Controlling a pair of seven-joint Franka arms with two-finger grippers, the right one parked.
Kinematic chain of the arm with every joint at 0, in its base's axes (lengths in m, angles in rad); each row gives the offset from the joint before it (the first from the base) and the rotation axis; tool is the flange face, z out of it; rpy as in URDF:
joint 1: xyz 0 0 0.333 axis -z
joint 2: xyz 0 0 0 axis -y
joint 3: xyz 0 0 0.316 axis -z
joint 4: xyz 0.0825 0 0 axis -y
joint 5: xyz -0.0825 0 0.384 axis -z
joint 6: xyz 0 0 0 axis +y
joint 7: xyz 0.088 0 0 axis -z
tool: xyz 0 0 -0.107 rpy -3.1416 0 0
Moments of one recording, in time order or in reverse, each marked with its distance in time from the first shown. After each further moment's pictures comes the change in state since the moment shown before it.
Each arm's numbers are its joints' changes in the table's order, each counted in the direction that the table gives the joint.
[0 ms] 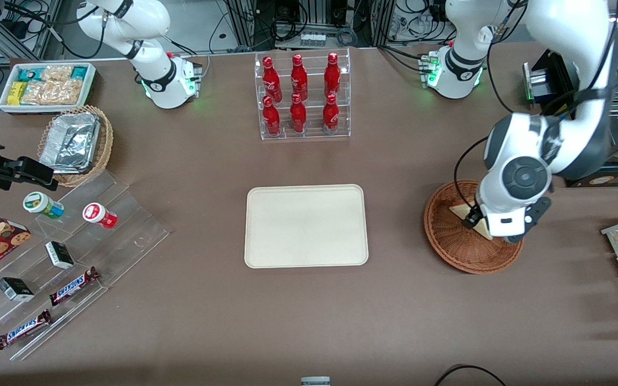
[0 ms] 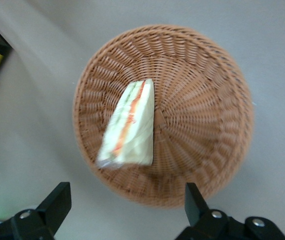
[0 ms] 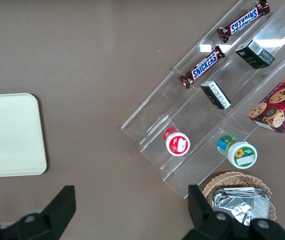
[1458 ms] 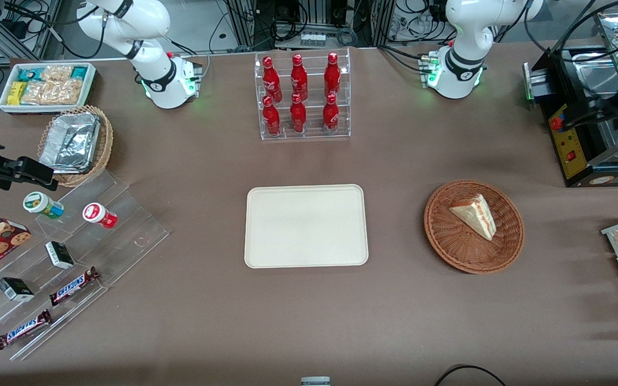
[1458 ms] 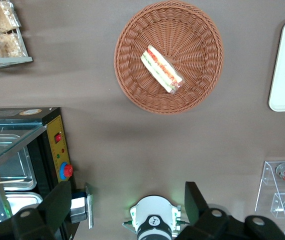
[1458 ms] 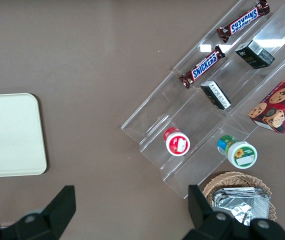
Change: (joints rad) arm -0.150 0.278 -0.131 0.262 0.147 0.472 1.128
